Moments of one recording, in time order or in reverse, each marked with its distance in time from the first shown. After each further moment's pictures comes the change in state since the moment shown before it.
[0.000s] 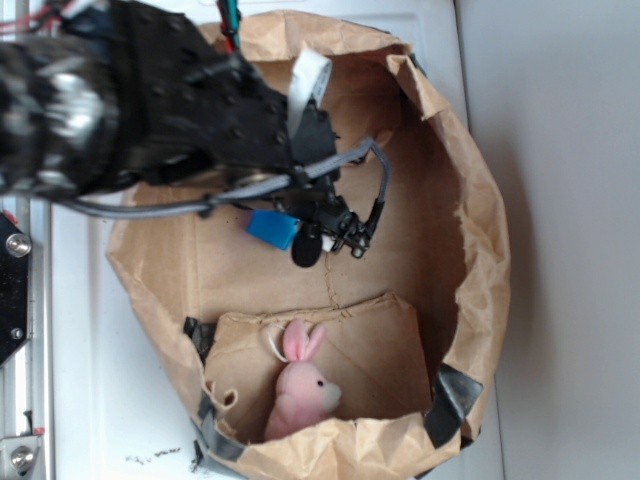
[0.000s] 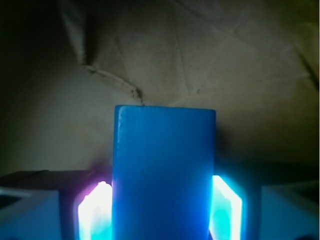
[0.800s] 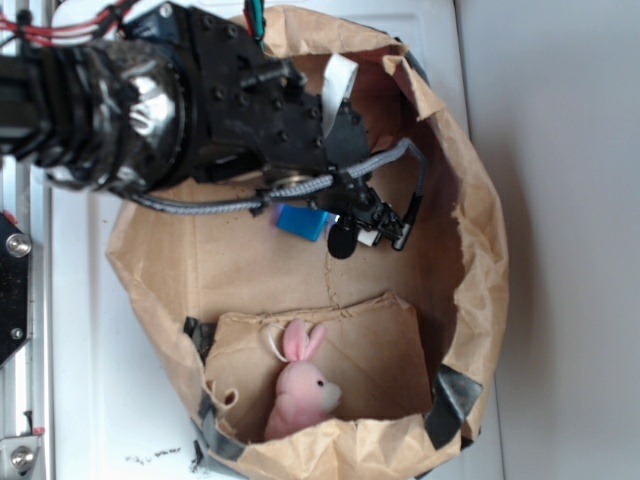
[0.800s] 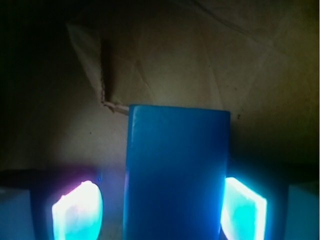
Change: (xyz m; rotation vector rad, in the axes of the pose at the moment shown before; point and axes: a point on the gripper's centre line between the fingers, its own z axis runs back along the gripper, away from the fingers) arm 0.015 -0.009 -0.029 -0.008 -0.045 0.087
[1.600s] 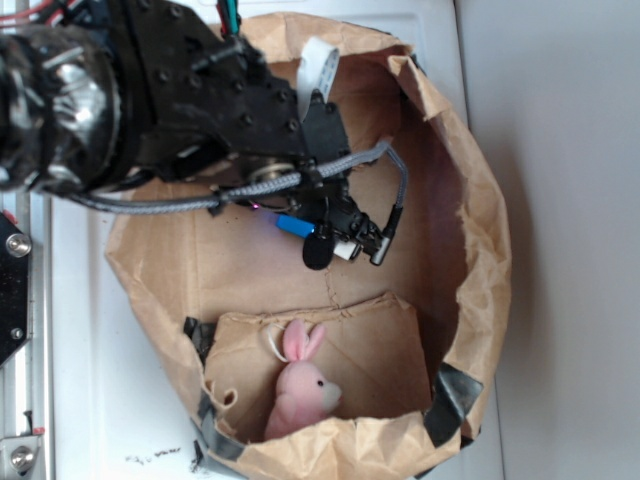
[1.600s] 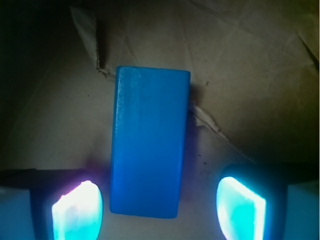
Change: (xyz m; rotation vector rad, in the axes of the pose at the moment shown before) arm -0.016 0.003 0.021 0.001 0.086 -0.002
